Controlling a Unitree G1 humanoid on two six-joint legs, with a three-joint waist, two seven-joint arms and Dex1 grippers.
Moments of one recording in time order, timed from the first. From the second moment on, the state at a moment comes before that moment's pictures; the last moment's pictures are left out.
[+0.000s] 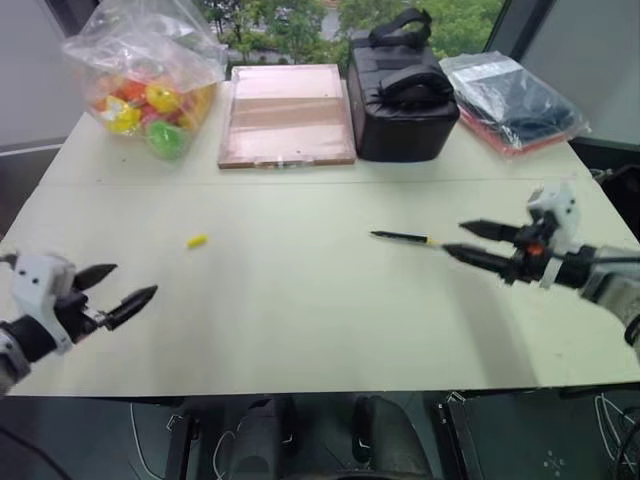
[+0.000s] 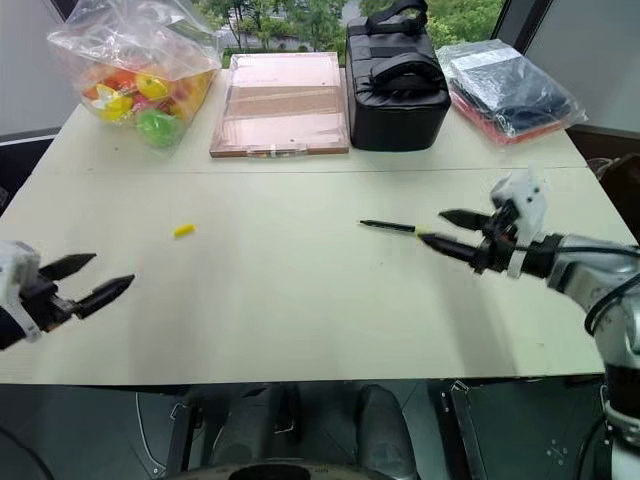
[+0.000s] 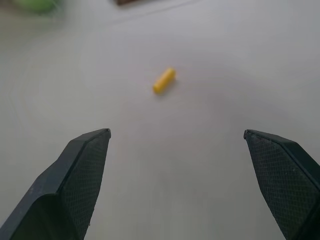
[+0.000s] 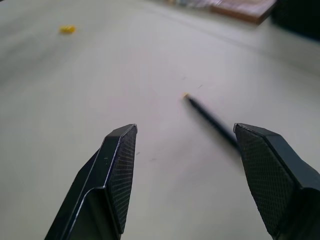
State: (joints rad) left arm 0.28 0.77 0.58 -0.31 -0.60 0.53 -0.78; right arm -0.18 -0.88 -0.26 -0.28 0.69 0.76 0.89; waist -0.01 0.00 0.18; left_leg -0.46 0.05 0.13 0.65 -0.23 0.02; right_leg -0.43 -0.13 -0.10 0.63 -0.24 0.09
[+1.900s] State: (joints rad) left arm -0.73 0.92 -0.02 0.35 -0.36 0.30 -1.50; right arm -0.93 -0.62 0.16 0.91 0.10 -0.13 1.28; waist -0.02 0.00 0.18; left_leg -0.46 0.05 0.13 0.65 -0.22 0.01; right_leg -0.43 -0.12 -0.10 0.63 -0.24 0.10
